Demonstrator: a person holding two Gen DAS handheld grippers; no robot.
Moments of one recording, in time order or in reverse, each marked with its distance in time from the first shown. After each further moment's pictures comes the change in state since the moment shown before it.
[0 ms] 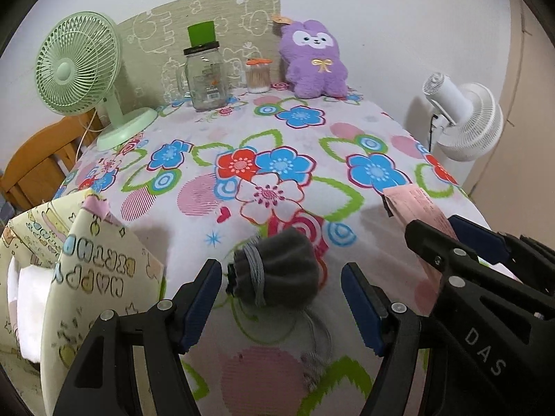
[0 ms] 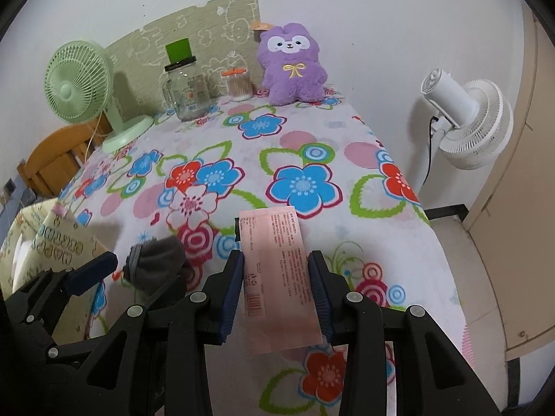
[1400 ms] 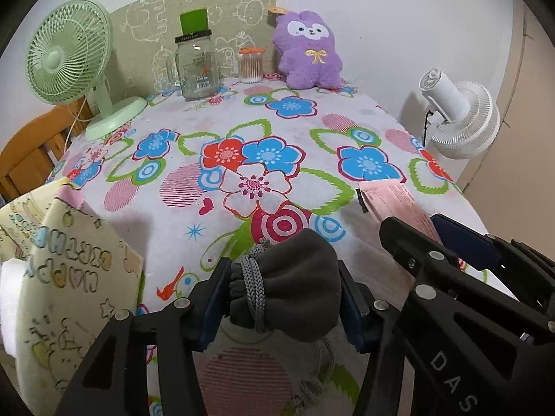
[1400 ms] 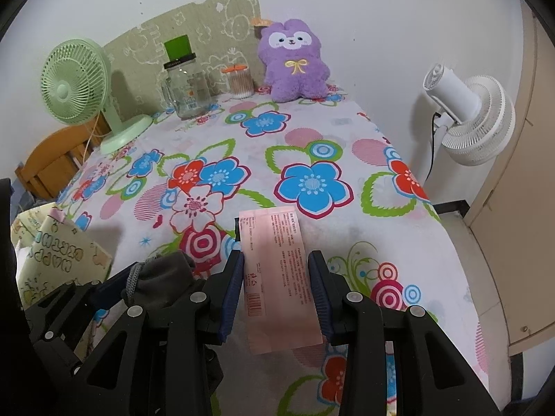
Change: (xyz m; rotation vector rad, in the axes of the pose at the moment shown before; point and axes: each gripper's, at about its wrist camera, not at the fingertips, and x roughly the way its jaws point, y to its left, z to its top) left arm 0.005 -0.006 -0.004 -0.010 0.029 -0.050; right arm 0.003 0.011 -0.001 0.009 0.005 -0.004
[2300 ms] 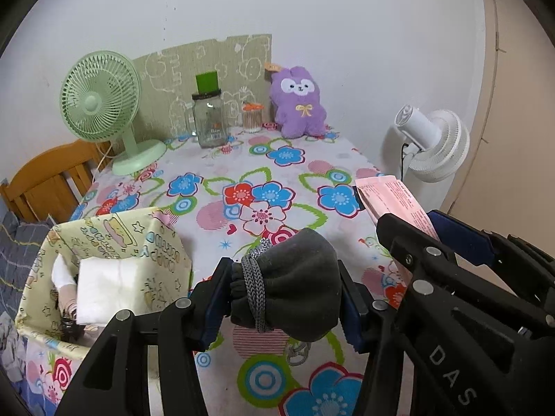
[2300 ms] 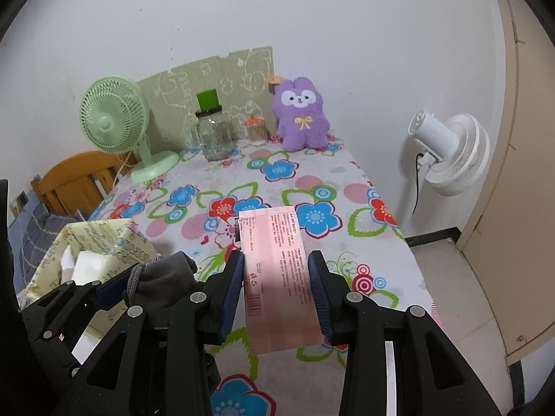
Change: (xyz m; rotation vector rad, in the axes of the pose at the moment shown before) left arm -0.107 0.001 -0.015 0.030 -0.151 -0.008; right arm -0.110 0.022 -0.013 -0.017 -0.165 0.004
